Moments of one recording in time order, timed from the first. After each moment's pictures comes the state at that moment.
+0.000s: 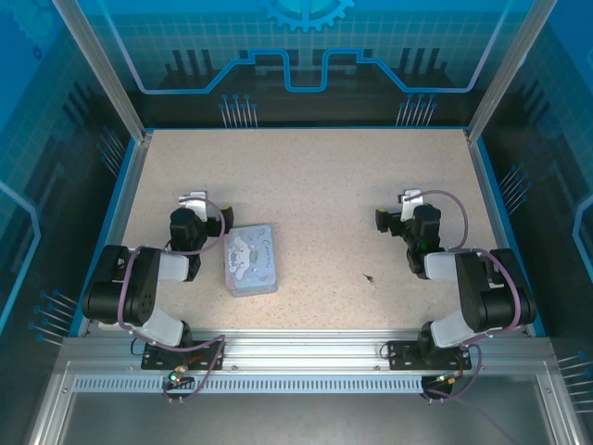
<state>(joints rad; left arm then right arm) 0.00 1.55 0.37 0.80 0.01 -0.09 0.07 1.51 0.41 0.67 0.02 -0.05</state>
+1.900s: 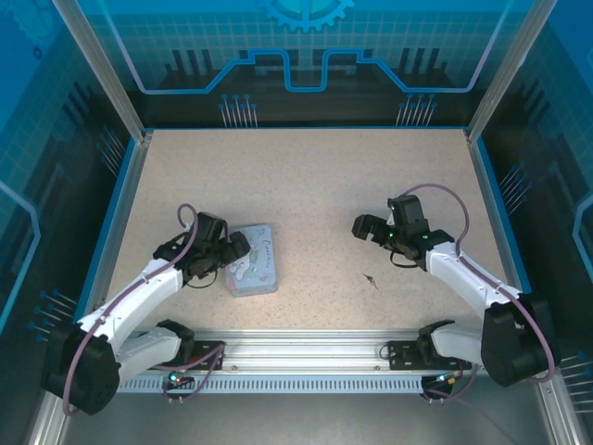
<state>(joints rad) -0.39 1.05 0.63 -0.61 -0.05 -0.92 0.30 1.21 0.68 -0.34 -0.14 0.63</state>
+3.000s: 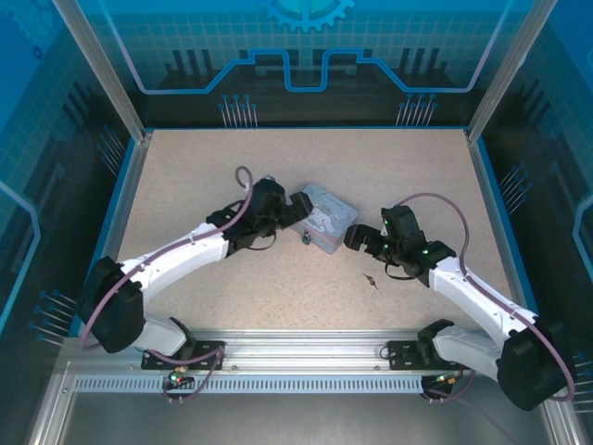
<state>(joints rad) -0.63 1.43 1.03 -0.31 -0.09 -1.03 0.44 1.07 0.64 -0.41 -0.10 0.76</state>
